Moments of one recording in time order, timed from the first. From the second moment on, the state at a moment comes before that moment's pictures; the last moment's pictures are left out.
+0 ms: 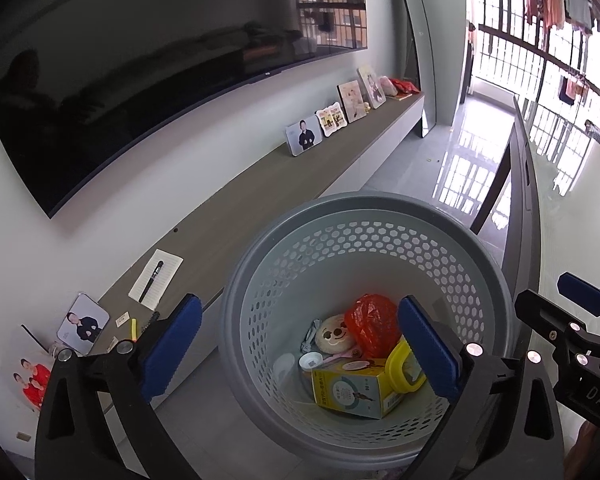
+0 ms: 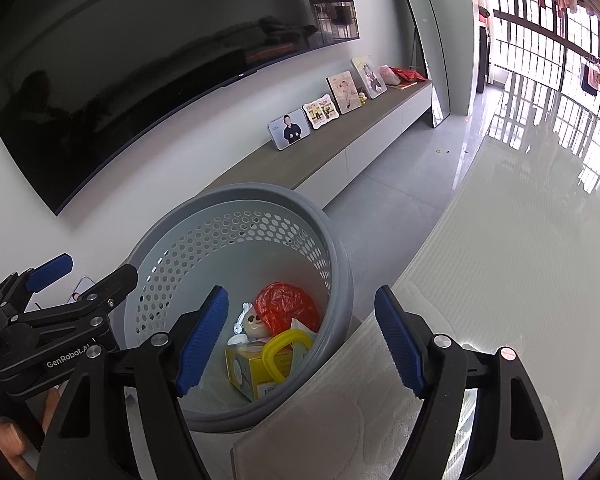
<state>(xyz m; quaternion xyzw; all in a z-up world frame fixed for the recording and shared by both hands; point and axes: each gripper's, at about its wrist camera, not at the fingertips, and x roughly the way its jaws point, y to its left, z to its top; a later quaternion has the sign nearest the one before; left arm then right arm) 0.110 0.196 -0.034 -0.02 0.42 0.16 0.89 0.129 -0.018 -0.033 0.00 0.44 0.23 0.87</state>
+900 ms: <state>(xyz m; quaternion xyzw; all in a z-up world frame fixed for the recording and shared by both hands) 0.108 0.197 -0.032 -0.02 0.42 0.16 0.89 0.125 -0.015 -0.031 -0.01 0.44 0.23 0.87</state>
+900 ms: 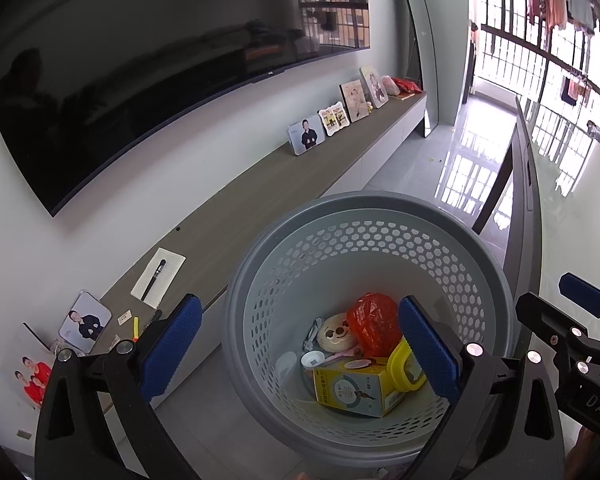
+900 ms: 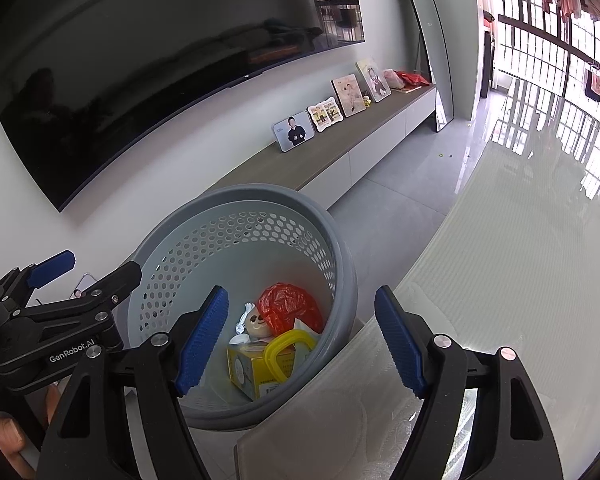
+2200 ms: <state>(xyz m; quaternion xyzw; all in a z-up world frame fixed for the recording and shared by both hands) 0.110 0.197 -0.036 -0.03 0.43 0.16 0.89 0.124 -0.012 -0.030 -0.01 0.44 0.24 0.87</state>
